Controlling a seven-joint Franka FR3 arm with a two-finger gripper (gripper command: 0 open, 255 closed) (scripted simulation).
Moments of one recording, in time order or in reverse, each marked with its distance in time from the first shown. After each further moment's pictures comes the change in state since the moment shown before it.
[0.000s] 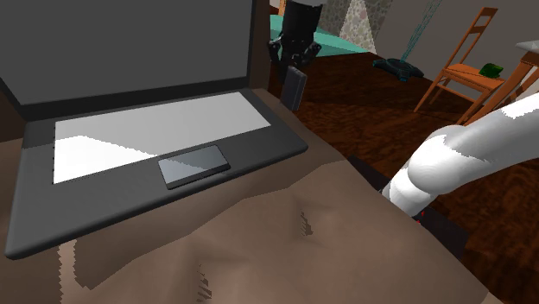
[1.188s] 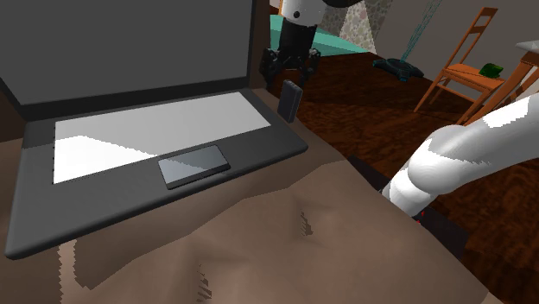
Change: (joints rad) arm 0.004 0.000 0.010 -0.089 0.007 0.089 -0.003
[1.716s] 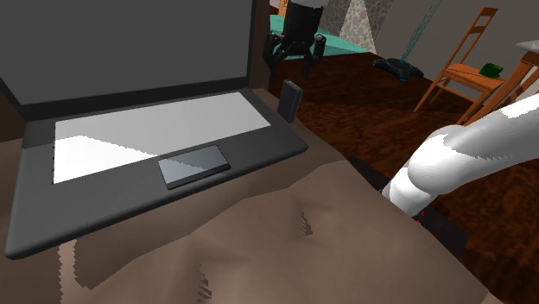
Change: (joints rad) arm -0.003 -0.007 -0.016 0.076 -0.005 -0.085 -0.009
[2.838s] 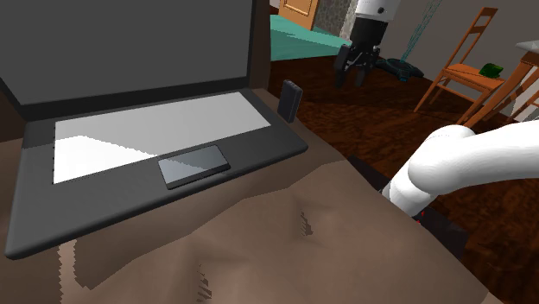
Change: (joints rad) arm 0.005 -0.294 -0.360 -0.256 -0.046 -0.190 -0.501
